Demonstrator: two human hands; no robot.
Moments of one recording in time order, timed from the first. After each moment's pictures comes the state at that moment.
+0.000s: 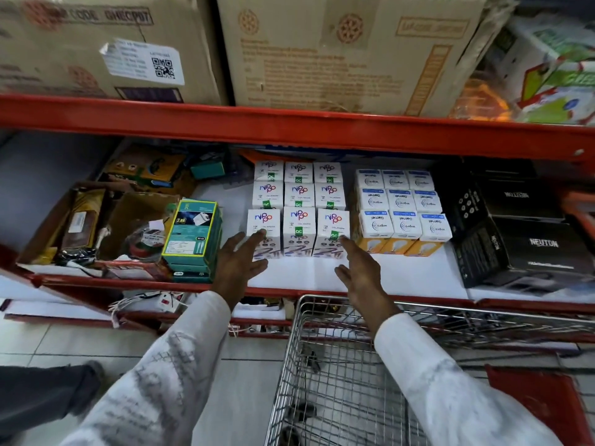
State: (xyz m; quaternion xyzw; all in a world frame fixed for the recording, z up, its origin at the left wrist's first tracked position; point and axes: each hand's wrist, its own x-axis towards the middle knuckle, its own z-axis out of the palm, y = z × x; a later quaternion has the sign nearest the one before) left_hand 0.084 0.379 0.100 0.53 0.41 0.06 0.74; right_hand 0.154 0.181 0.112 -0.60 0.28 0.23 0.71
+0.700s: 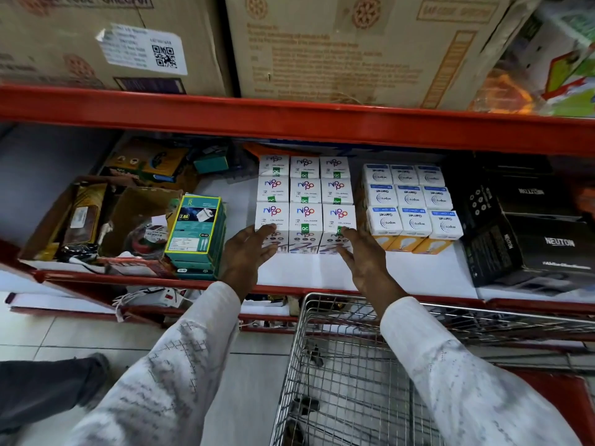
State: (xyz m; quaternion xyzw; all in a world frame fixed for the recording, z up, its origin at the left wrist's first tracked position) left_hand 0.103 0.380 0.095 0.50 0.39 0.08 0.77; right_hand 0.175 0.195 0.114 -0.56 0.23 0.21 0.77
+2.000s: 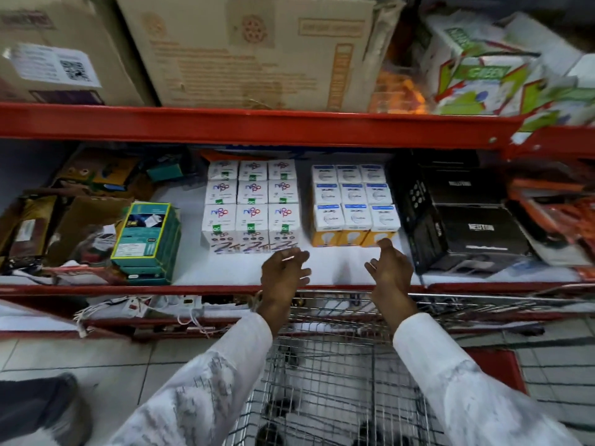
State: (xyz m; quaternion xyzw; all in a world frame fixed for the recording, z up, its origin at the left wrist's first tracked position) left_hand 0.106 0.213 0.110 0.53 0.36 0.02 0.77; right_hand 0.184 0.059 0.118 -0.59 0.37 0.04 0.71
